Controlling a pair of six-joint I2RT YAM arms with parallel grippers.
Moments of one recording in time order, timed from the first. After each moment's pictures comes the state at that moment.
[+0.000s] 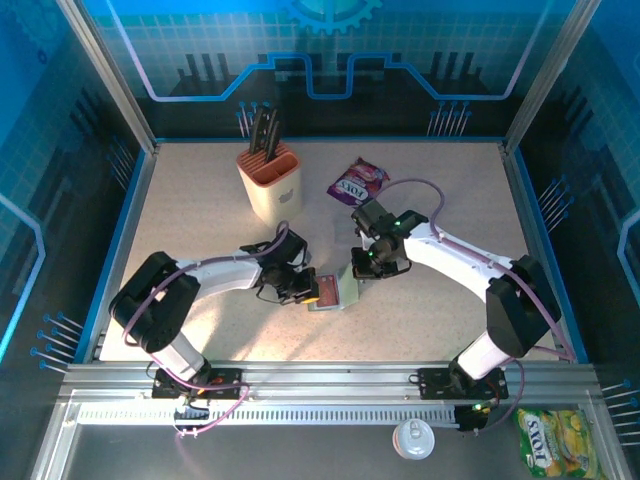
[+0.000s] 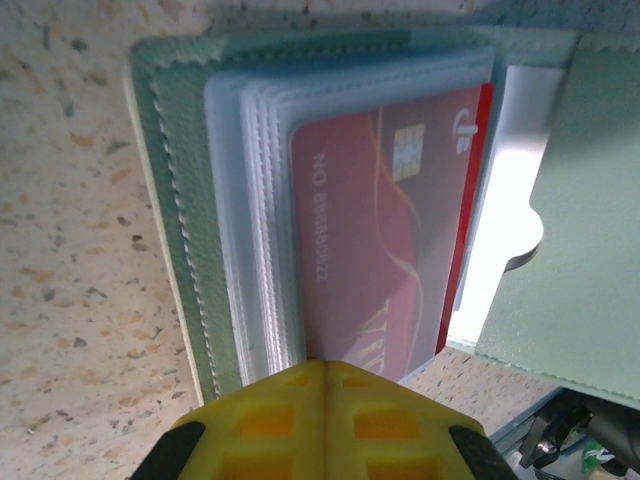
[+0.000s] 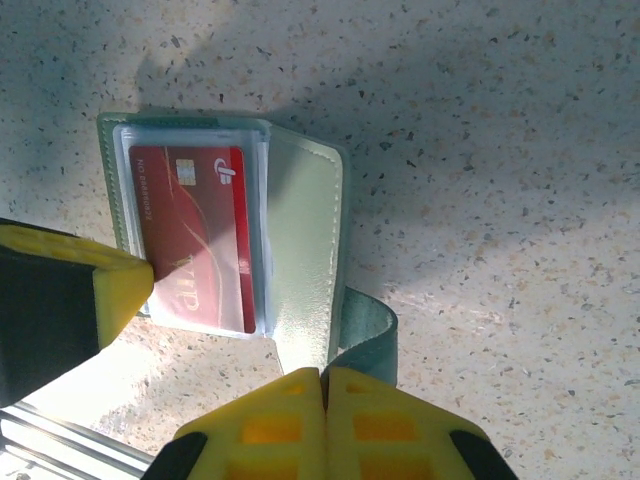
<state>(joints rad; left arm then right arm) -0.62 1.63 0.81 -0.34 0.46 -0.88 0.64 1.57 1.14 -0.89 -0.19 0.57</state>
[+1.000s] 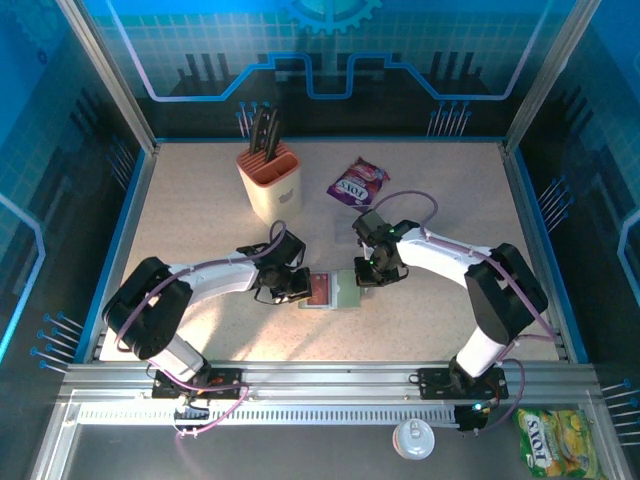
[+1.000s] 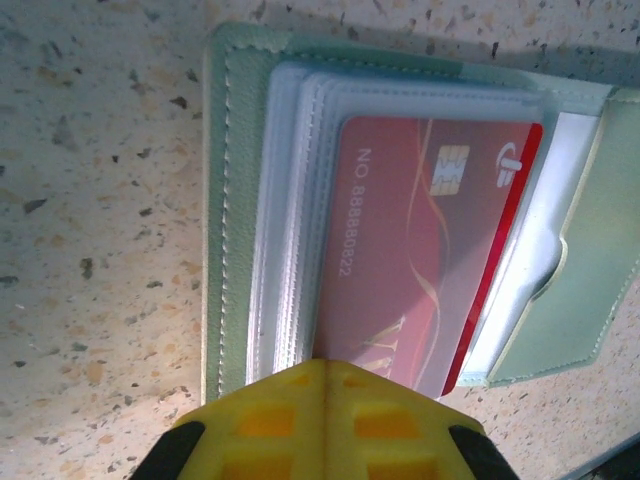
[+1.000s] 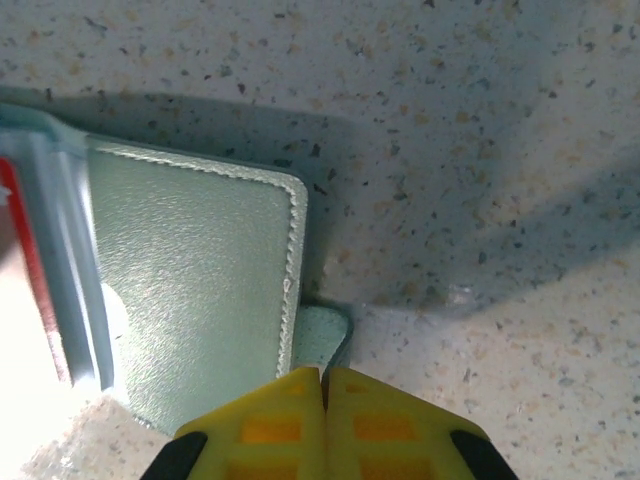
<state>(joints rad) -0.63 1.58 0.79 -0.40 0.31 -0.89 0.61 1.67 1.04 -0.75 -0.15 0.53</state>
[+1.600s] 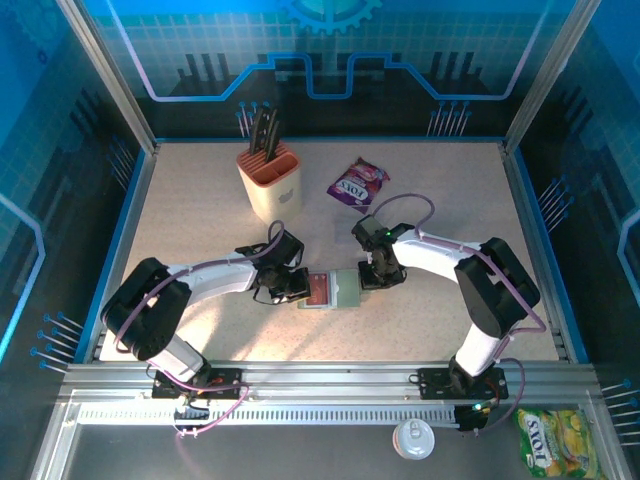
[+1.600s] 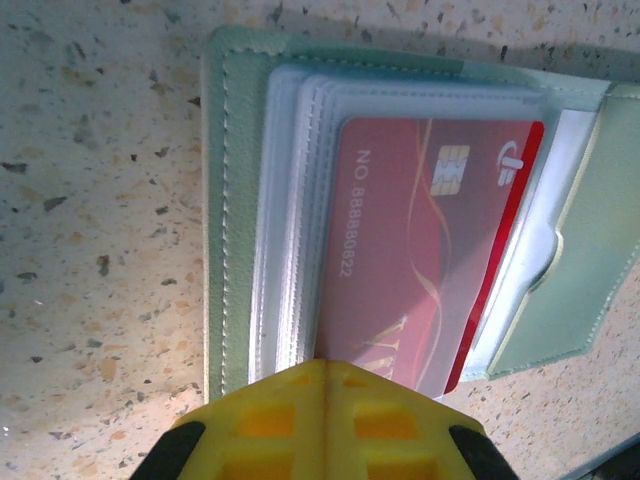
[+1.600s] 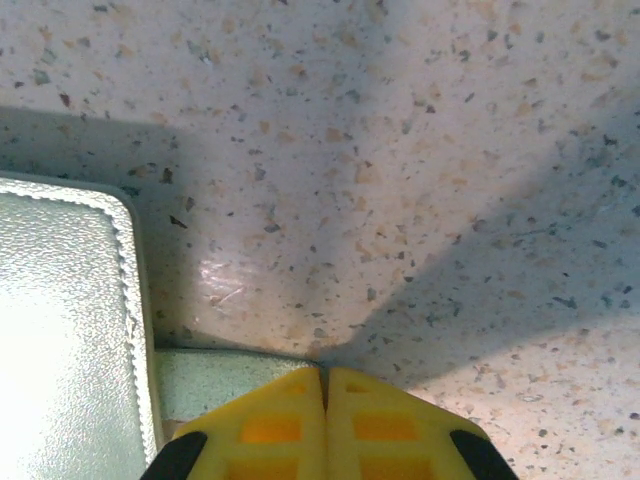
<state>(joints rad) -0.62 1.57 0.79 -0.40 0.31 -0.89 0.61 1.72 1.01 -0.75 -0.02 0.50</state>
